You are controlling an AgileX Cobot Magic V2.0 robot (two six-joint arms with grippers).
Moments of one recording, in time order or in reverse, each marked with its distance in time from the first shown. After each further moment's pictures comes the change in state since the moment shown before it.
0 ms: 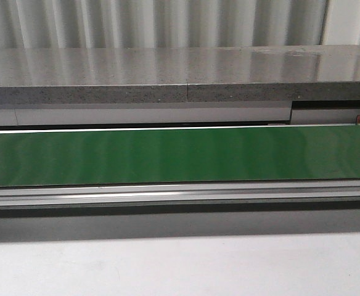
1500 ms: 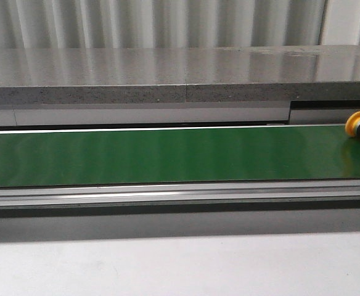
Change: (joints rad) left arm 0.000 0.000 0.000 0.000 0.000 0.000; right arm 0.304 -0.353 0.183 0.019 -0.054 -0.207
